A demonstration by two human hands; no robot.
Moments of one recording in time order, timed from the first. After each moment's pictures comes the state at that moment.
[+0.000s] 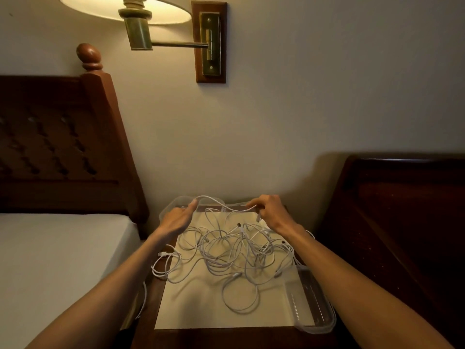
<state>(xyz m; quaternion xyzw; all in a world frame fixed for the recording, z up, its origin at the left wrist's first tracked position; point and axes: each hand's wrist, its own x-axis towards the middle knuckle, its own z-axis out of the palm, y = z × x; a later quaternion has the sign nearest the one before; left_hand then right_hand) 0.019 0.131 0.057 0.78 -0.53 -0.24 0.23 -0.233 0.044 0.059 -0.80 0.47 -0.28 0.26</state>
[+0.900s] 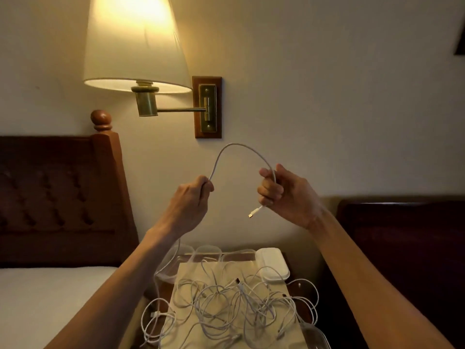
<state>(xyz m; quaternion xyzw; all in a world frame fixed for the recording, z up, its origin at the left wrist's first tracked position) -0.016 0.119 0.213 0.55 -0.70 0.08 0.45 -0.258 0.064 0.242 -0.50 0.05 -0.37 0.78</state>
